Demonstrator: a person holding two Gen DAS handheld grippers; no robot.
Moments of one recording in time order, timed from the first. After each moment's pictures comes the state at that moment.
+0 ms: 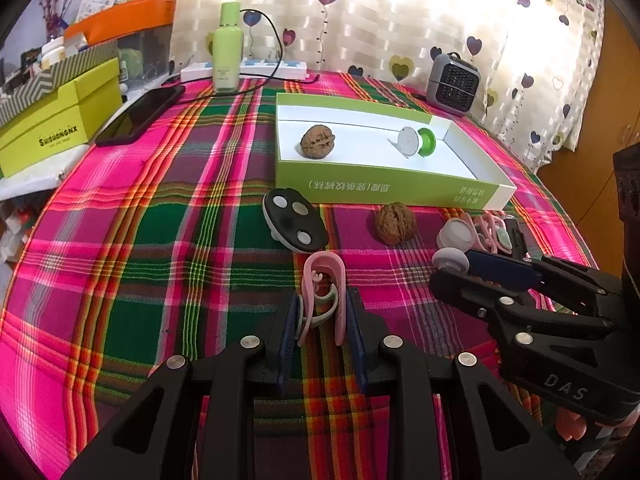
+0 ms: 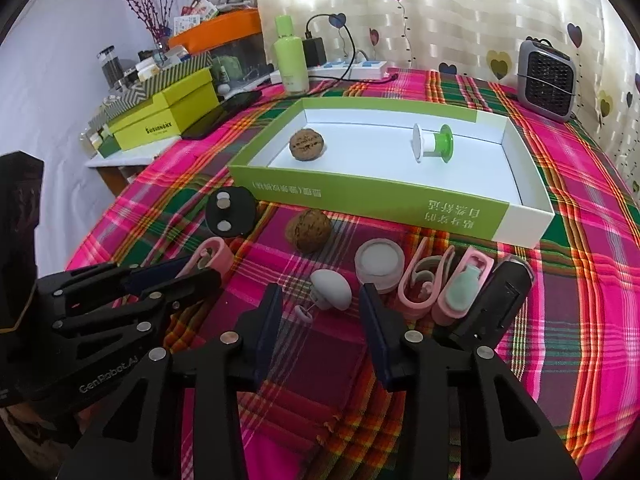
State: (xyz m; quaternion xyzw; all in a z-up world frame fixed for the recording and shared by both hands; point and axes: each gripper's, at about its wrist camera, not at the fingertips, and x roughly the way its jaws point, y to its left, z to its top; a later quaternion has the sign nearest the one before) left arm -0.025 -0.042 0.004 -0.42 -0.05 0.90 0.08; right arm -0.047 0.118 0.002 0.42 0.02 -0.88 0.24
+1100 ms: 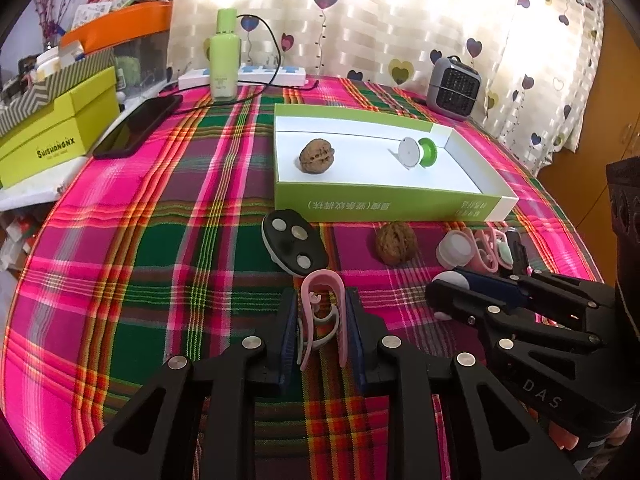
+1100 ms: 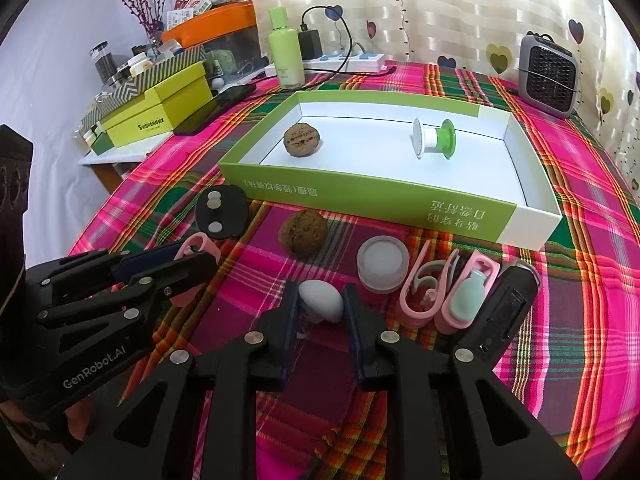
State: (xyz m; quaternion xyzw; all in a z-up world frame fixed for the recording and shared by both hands) left arm -0.039 -0.043 0.011 -0.41 -0.04 0.91 0.08; right arm -0.054 0.115 0.001 0.43 0.02 -0.87 0.23
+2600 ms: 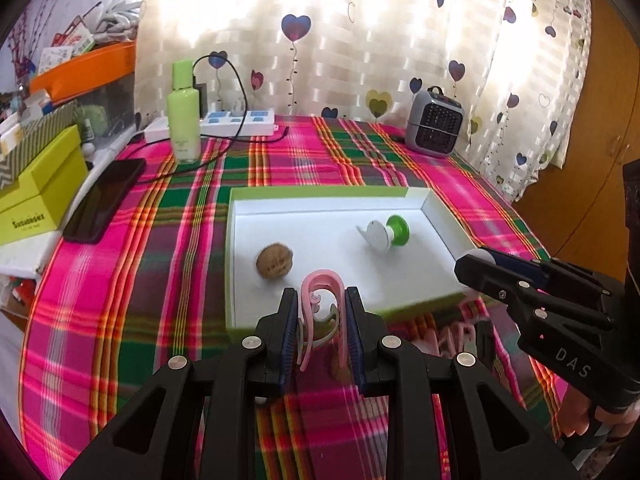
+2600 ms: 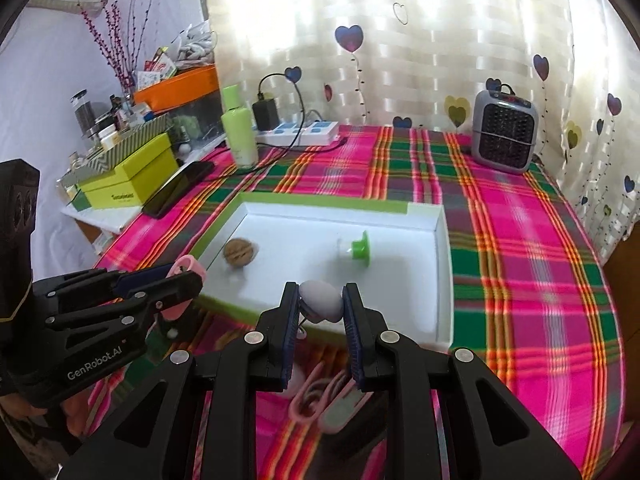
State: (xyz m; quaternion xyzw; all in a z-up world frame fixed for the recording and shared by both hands) left arm -0.100 -0.015 0.061 -0.38 -0.04 0.92 0.11; right arm -0.107 0.160 0.063 0.36 0.01 -0.91 0.19
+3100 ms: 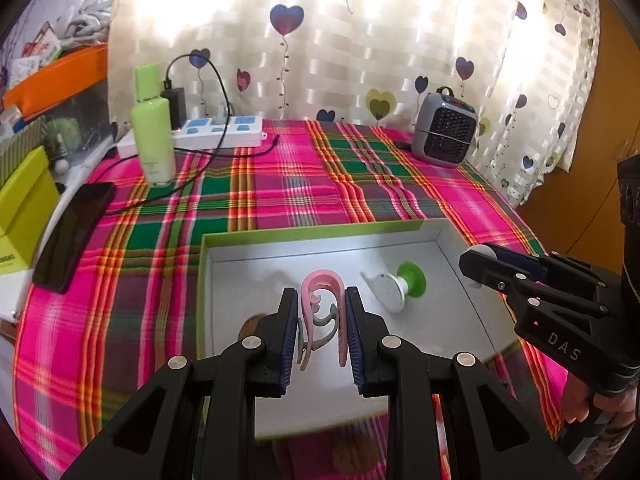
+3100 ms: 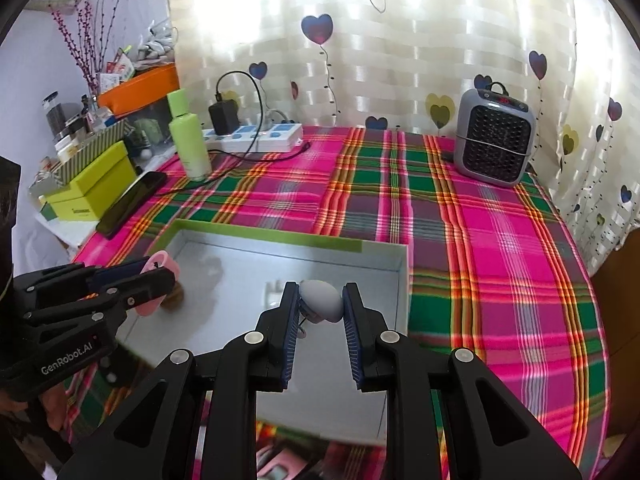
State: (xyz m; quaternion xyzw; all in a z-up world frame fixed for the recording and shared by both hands) left arm -0.171 0.000 0.056 -0.39 -0.03 0.91 0.12; right arm -0.174 0.178 0.054 0.38 0.02 -0.91 0.17
